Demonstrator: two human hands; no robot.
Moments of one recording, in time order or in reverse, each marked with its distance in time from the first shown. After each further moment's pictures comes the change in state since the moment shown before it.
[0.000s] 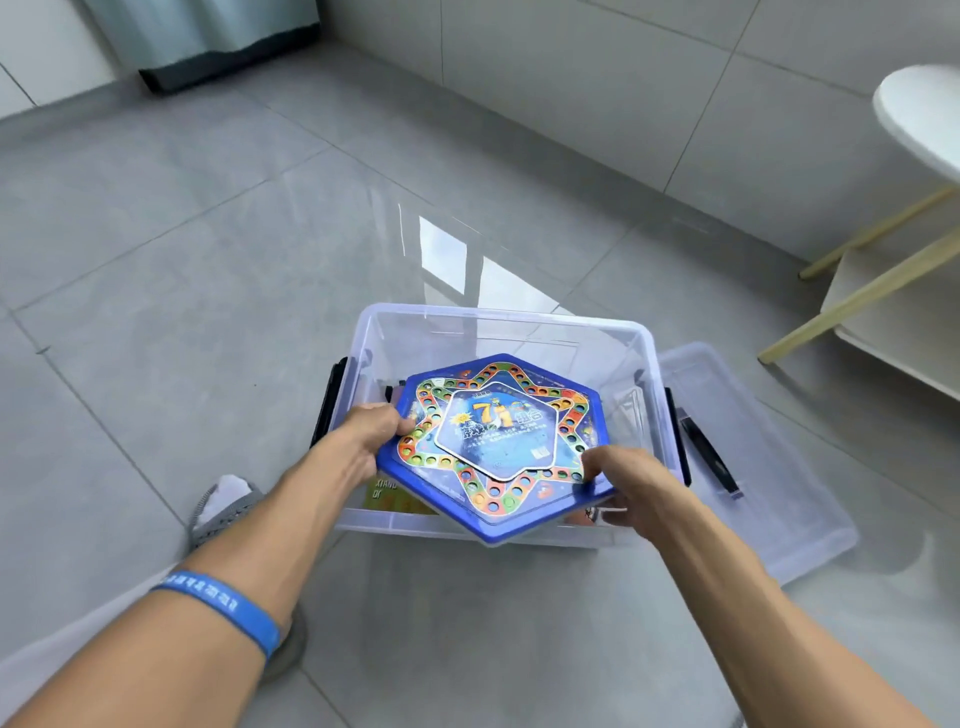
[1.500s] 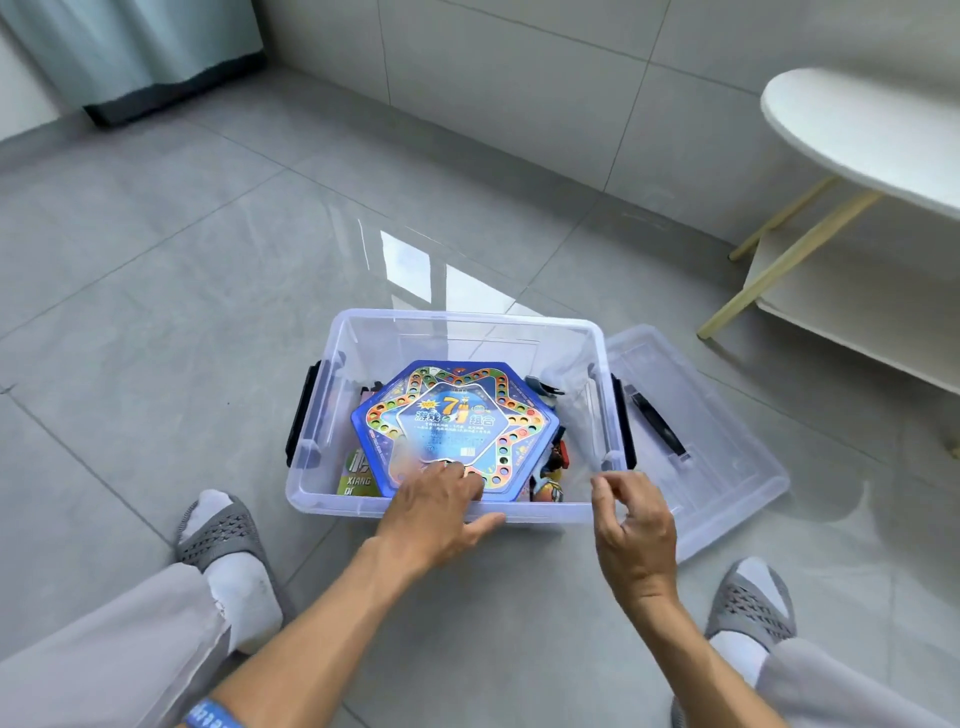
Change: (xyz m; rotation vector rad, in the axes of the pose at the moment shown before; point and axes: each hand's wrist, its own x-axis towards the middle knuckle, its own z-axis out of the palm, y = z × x) left_hand -0.100 -0.075 0.058 1.484 -0.076 0.929; right_hand -0.024 0.119 -0.023 -0.227 0.616 -0.983
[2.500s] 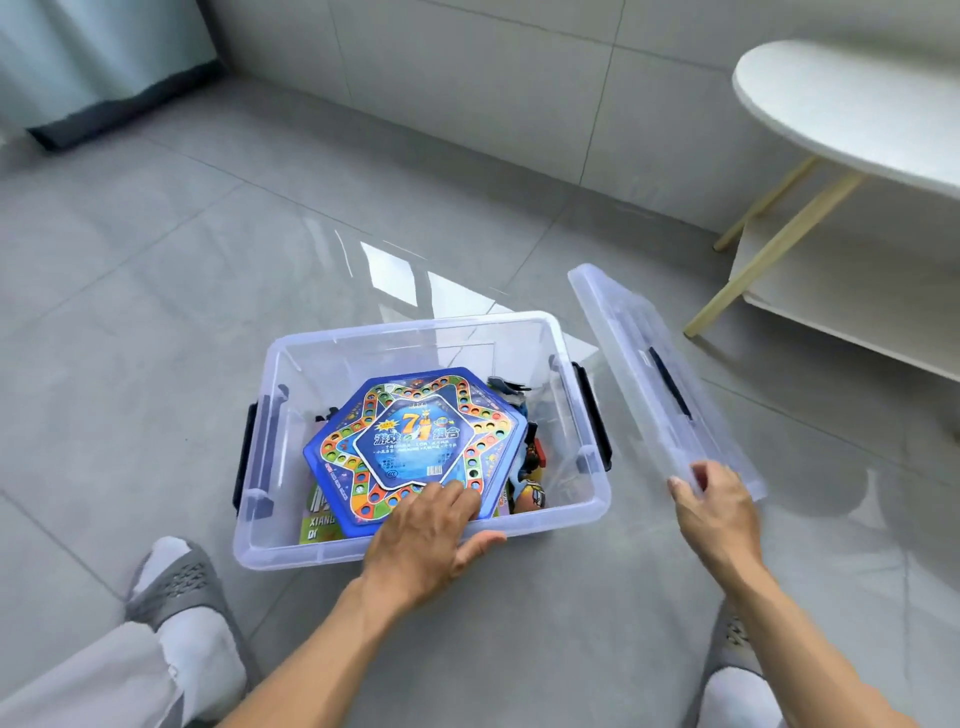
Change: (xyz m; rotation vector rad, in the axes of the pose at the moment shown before) left_hand 0.044 0.010 0.037 0.065 0.247 0.173; right_hand 0.092 0.127 -0.046 -0.256 -0.118 0.399
